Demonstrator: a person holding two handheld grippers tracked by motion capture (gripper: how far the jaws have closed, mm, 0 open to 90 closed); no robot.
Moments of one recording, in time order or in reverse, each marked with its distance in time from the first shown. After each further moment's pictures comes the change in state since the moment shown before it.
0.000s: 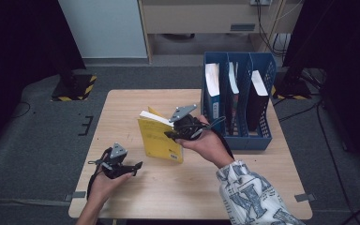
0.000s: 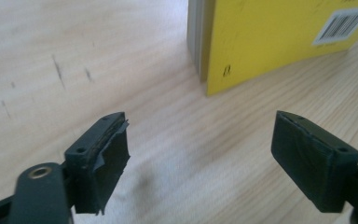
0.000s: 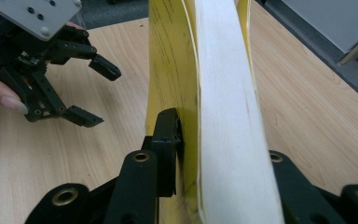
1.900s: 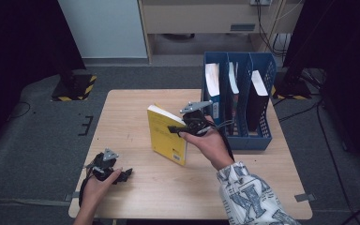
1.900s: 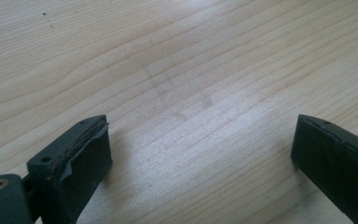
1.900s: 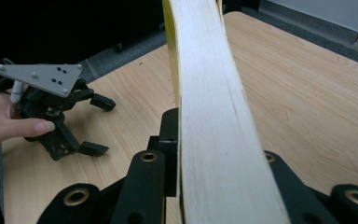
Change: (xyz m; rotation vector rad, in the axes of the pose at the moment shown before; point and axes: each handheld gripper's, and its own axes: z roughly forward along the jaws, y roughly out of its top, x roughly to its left) left arm 0.025 -0.028 -0.001 0.104 0.079 -0.040; right arm -0.019 -0.014 -0.009 -0.129 0.046 0.275
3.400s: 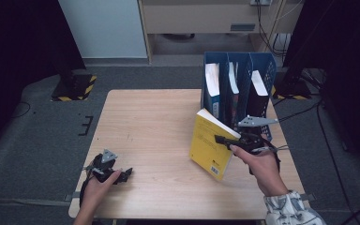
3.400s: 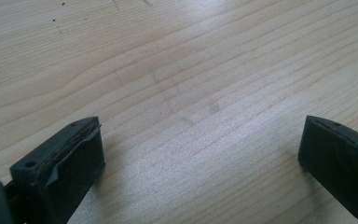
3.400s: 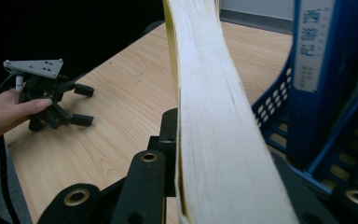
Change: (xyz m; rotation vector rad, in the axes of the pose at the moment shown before) left arm 0.001 -0.005 0.003 -0.052 0.007 -0.006; right arm -0.024 -0.075 -0.130 -0.088 -0.126 0.162
